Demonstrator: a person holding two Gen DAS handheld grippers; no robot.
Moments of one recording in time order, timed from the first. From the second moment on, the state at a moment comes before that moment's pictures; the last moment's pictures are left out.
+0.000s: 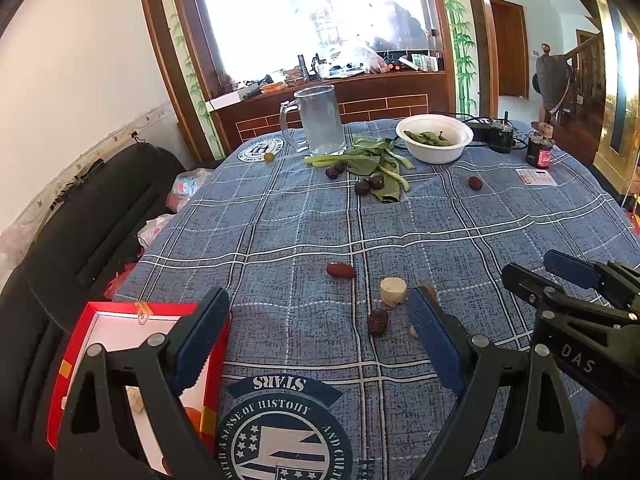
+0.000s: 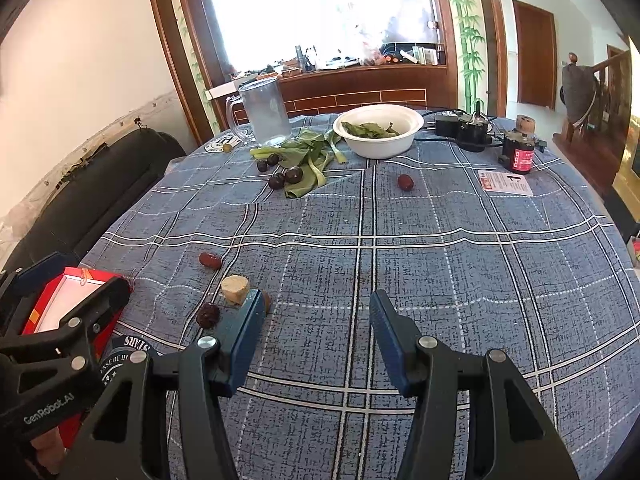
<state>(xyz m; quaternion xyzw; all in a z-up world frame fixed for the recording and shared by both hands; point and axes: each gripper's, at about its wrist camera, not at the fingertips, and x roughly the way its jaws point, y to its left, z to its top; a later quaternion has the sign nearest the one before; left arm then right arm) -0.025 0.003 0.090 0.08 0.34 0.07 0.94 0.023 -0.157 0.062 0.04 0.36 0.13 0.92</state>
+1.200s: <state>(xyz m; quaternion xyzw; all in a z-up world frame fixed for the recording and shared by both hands) -0.046 -0.022 0.076 0.08 0.32 0.03 0.94 0.030 -0.161 0.055 0.03 0.36 0.11 0.92</state>
